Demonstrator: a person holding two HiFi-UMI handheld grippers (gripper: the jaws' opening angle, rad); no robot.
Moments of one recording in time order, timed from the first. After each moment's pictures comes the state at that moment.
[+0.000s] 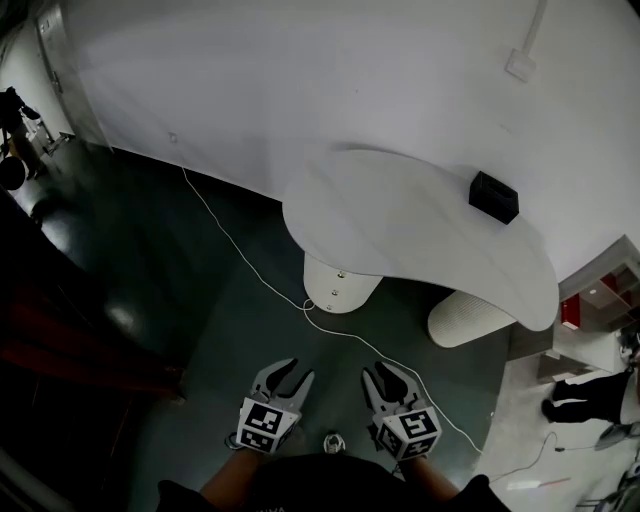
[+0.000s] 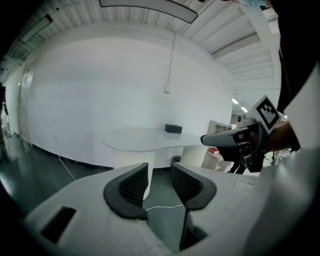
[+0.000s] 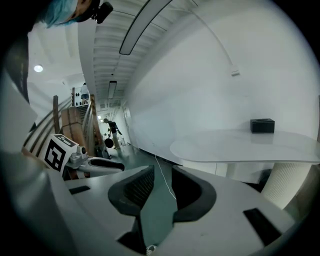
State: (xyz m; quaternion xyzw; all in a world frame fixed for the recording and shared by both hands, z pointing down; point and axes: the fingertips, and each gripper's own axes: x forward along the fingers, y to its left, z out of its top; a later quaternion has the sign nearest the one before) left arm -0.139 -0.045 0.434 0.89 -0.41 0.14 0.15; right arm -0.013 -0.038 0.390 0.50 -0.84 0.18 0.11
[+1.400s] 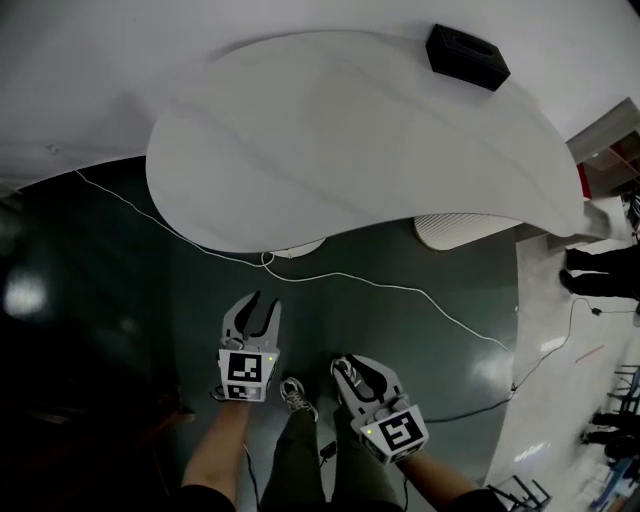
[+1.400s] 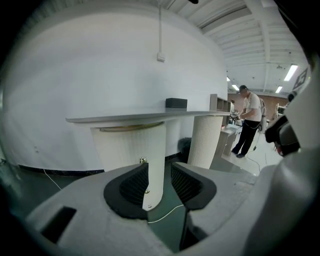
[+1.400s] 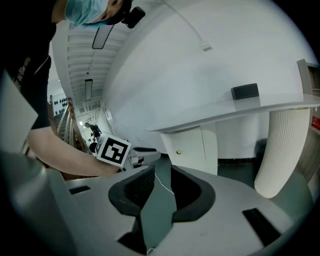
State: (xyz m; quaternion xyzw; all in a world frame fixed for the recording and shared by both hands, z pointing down) left arm -0.057 -0.266 0.632 0.90 -0.36 0.22 0.10; right arm 0.020 -0.113 0.572 0.56 -0.79 0.25 0.10
